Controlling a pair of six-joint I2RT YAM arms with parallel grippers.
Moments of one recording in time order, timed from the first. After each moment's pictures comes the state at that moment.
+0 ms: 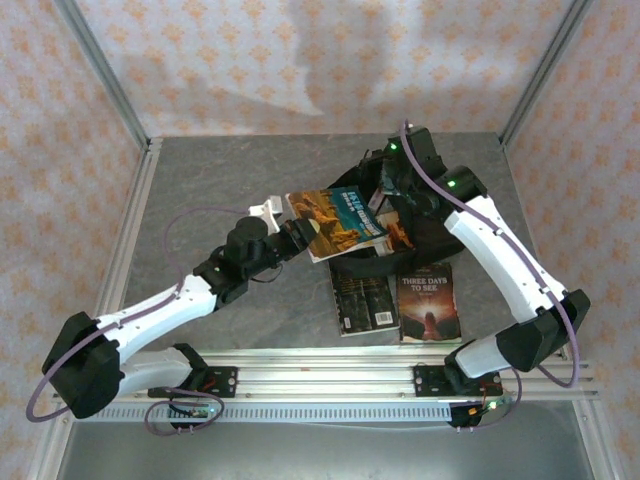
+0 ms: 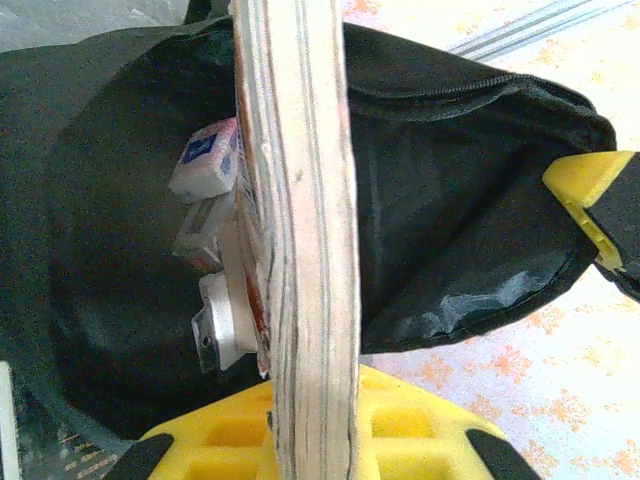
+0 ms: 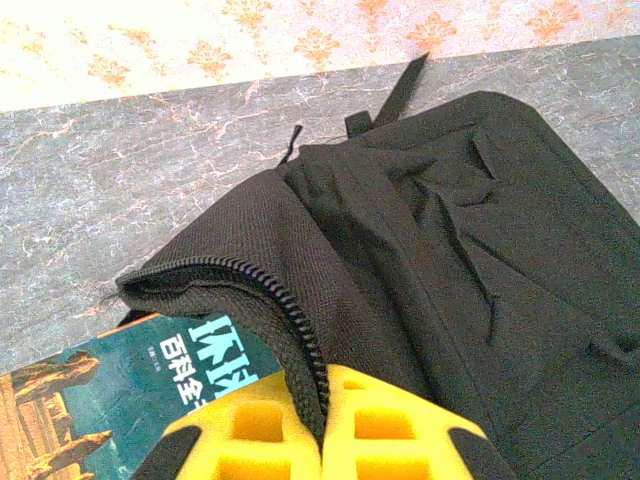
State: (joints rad) left arm -0.65 1.18 0.69 0.23 0.10 -1.11; right arm 0.53 1.44 1.60 -0.90 0.32 0.45
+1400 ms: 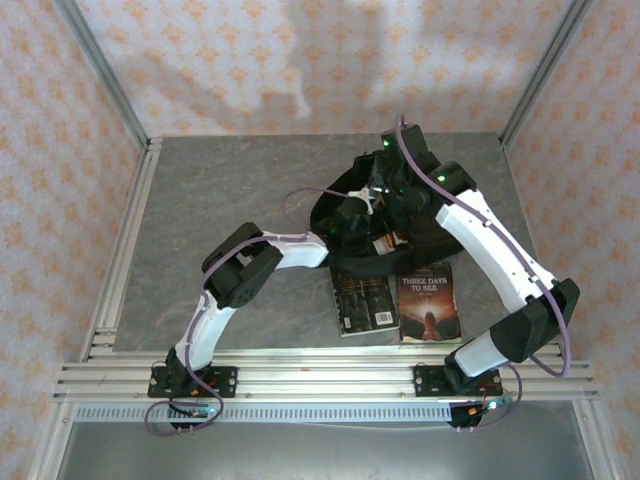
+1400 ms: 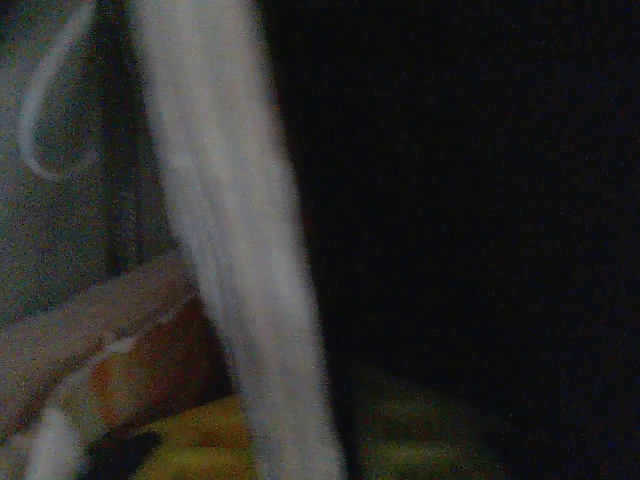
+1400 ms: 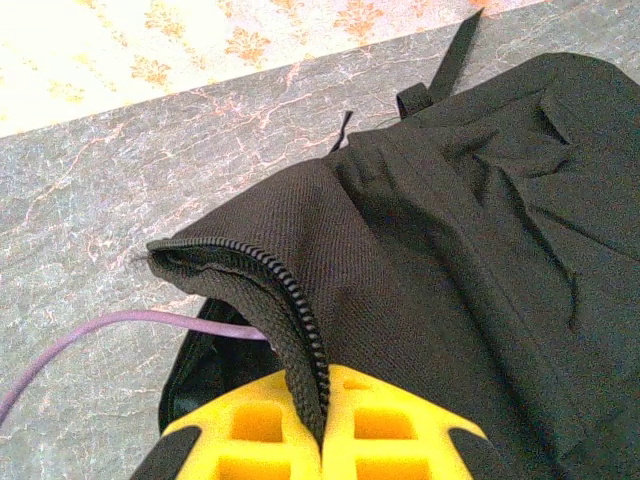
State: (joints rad) left arm -0.78 2.21 1.41 0.56 0.20 -1.18; right arm 0.53 1.50 1.61 -0.85 0.23 0.57
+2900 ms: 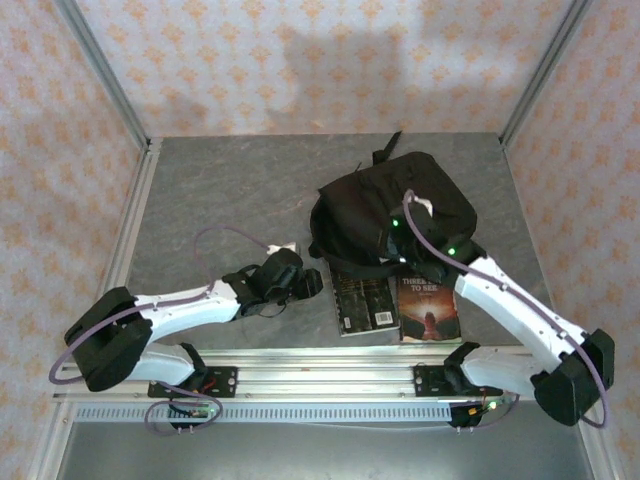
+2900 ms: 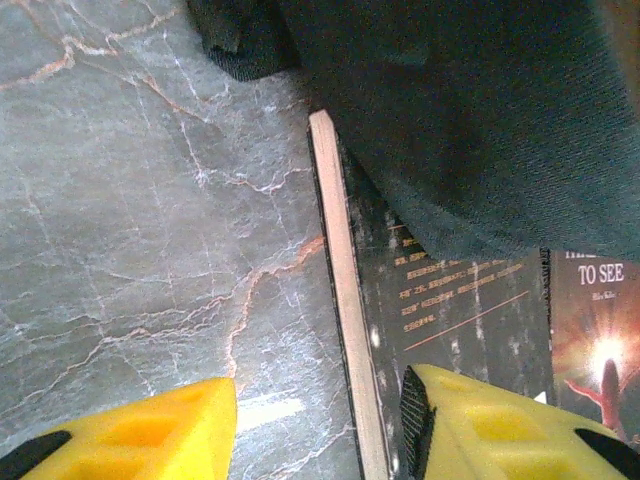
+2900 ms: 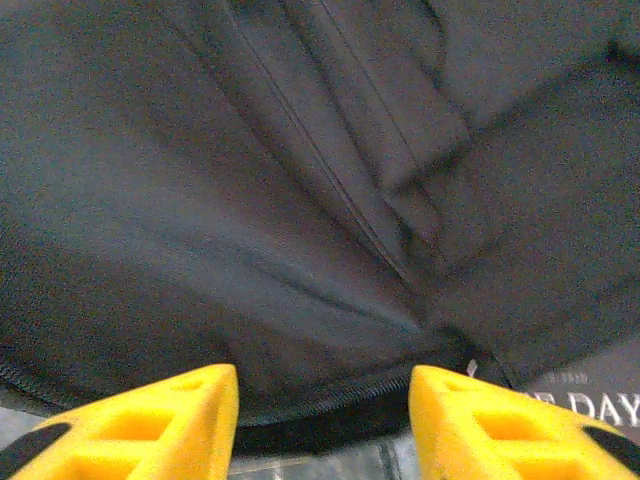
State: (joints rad) left arm -0.81 1.35 0.61 -0.08 -0.02 -0.99; right arm 0.62 1.09 0.92 -0.73 0.27 0.67
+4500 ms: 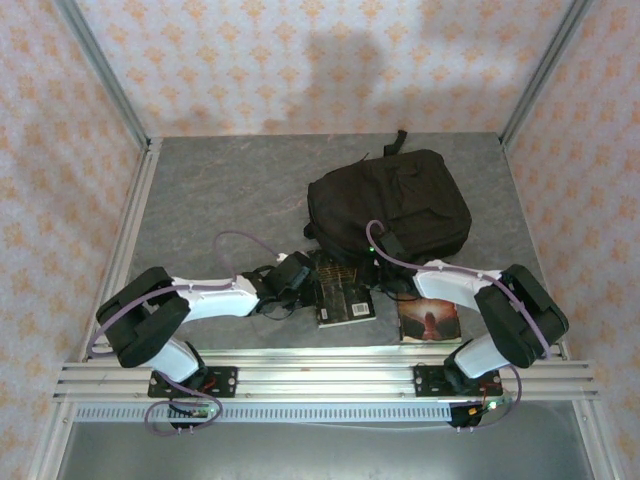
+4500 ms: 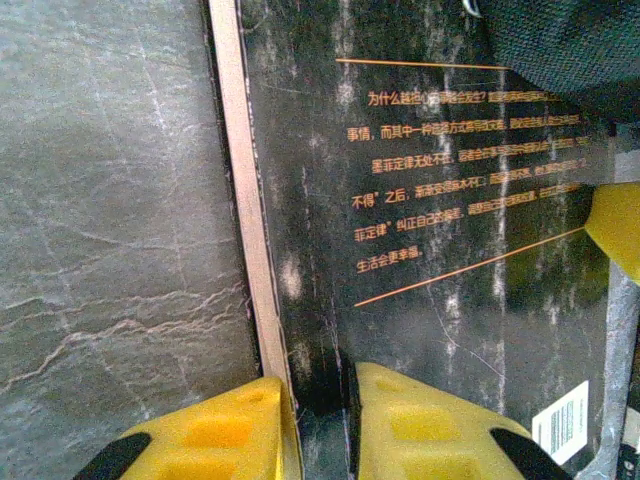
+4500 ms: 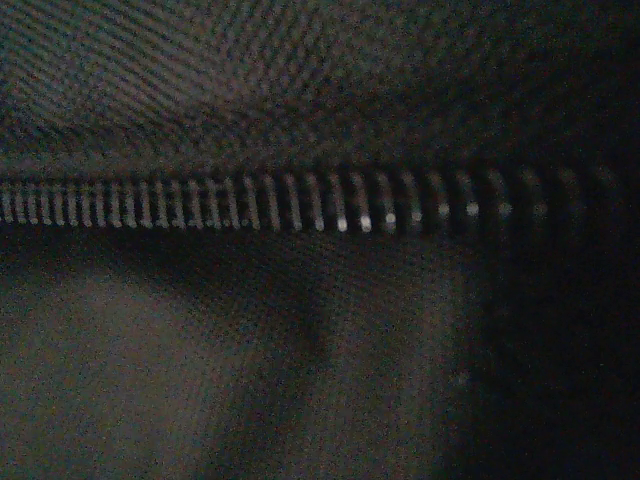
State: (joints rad) left arm -0.82 1.52 0.64 -0.05 0.05 -1.04; right arm 0.62 1.49 0.63 -0.17 -0.12 0.76
